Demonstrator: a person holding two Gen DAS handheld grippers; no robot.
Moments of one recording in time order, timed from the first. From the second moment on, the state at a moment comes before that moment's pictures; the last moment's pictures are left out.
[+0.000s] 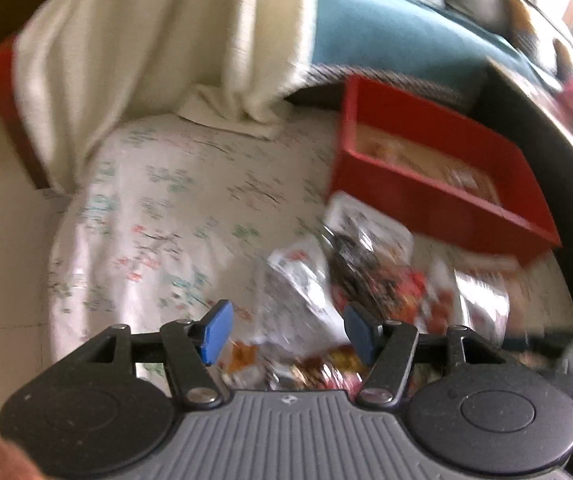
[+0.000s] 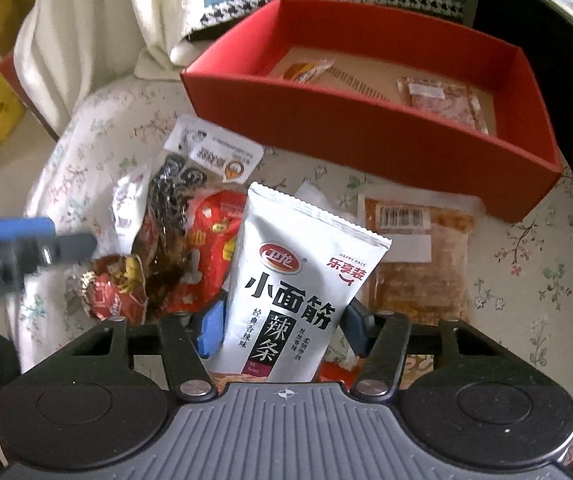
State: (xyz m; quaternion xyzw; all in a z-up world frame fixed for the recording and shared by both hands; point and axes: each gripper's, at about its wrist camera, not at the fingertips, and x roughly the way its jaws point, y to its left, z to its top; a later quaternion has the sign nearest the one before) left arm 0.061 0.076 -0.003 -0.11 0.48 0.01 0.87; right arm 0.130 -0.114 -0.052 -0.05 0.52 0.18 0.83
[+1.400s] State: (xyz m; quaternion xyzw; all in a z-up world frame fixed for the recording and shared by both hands) left arm -0.007 0.017 -0.029 0.24 0.56 -0.19 0.77; right arm 0.141 -0.102 -0.070 -0.08 0.56 0.21 0.80
